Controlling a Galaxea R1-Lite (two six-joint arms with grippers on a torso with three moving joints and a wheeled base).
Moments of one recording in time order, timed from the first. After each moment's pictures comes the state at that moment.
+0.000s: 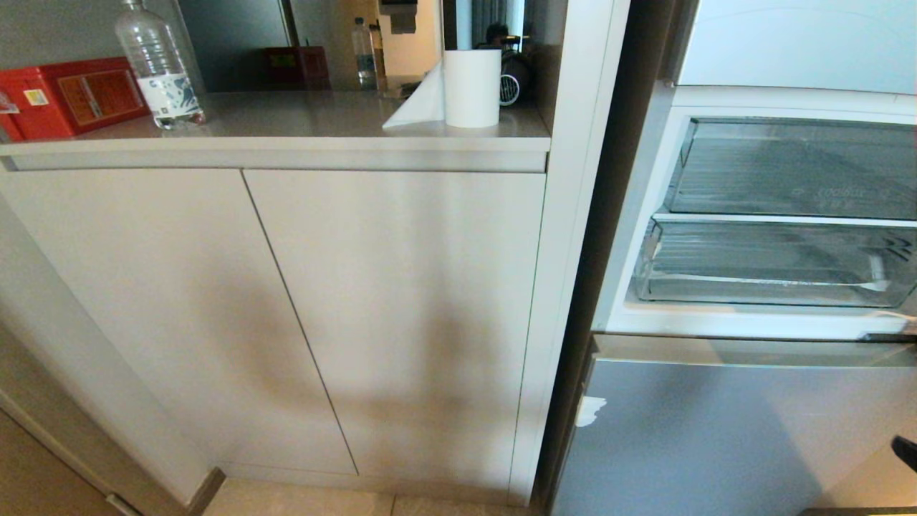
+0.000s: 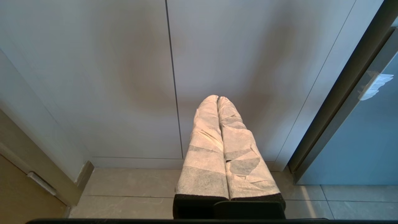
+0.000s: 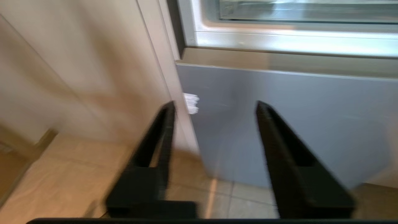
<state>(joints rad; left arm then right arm) 0.00 0.00 -0.02 0.04 0.00 0.00 0.01 0.66 -0.35 -0.13 0.19 0.08</state>
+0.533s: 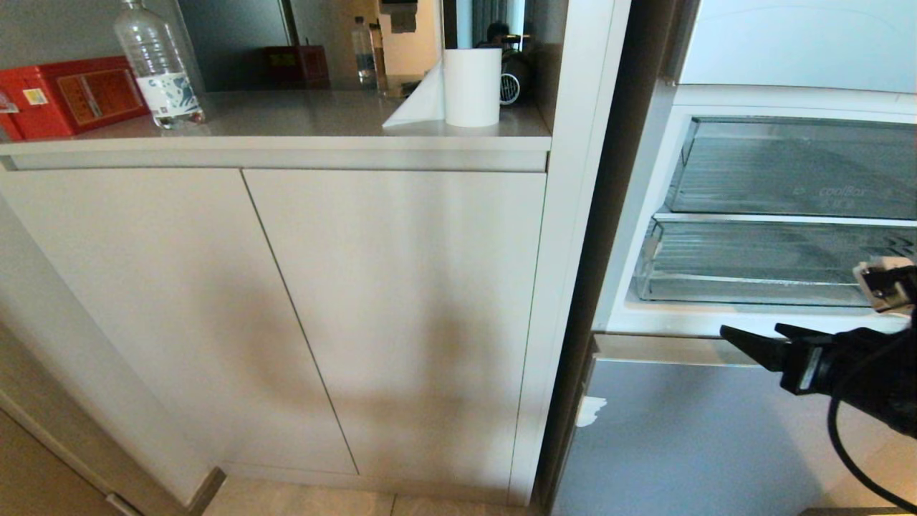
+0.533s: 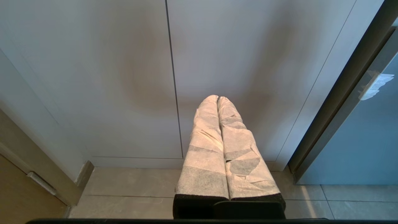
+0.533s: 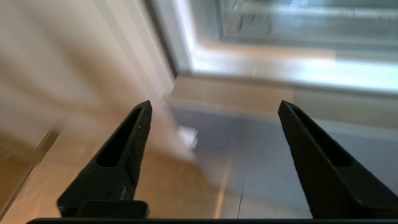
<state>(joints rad) 0.00 0.00 -0.02 0.04 0.00 0.00 0.02 1.45 -0.40 -0.84 0.19 0.09</state>
